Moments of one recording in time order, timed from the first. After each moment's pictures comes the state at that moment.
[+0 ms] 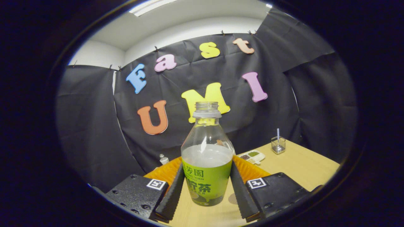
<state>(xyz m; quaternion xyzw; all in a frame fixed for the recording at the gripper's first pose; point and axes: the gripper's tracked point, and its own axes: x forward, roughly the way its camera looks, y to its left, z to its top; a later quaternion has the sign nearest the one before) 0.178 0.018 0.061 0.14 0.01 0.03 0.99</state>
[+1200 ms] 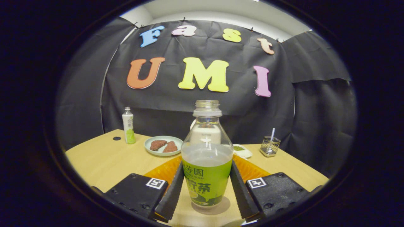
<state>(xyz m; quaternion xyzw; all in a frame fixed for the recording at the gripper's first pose) 0.308 0.003 -0.115 -0.02 0.06 -0.05 1.00</state>
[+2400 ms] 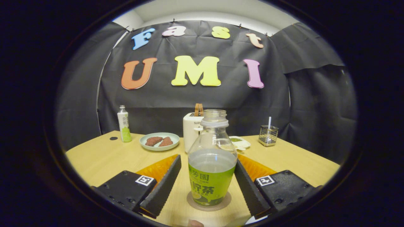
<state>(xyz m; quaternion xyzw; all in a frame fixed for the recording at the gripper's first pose) 0.305 -0.008 -0.152 0.01 0.05 -0.06 1.00</state>
